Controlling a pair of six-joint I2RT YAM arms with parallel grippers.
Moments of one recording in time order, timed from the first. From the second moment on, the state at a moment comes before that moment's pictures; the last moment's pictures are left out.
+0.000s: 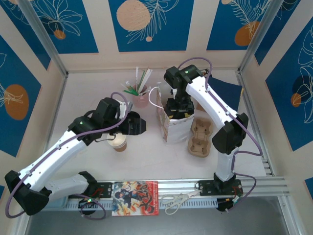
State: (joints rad) left arm -0.68 1.07 1.10 -0.80 0.25 -0.57; right arm 0.58 1.89 2.02 -1.71 -0.09 0.47
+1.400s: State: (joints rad) left arm -0.68 1.06 1.02 -0.77 0.22 -0.59; right arm 0.64 2.02 2.21 -1.71 -0.05 0.47
